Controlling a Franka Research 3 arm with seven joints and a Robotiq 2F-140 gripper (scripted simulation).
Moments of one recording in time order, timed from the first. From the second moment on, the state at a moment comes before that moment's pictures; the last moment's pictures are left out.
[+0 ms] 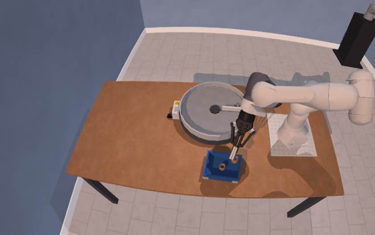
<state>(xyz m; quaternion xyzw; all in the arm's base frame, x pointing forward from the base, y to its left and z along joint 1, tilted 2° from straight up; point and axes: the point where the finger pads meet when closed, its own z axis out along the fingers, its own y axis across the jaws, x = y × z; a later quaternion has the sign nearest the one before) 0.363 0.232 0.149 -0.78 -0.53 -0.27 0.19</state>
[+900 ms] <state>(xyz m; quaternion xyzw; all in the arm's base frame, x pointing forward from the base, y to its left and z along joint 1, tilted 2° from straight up) 0.362 0.233 0.146 -0.78 -0.53 -0.27 0.19</state>
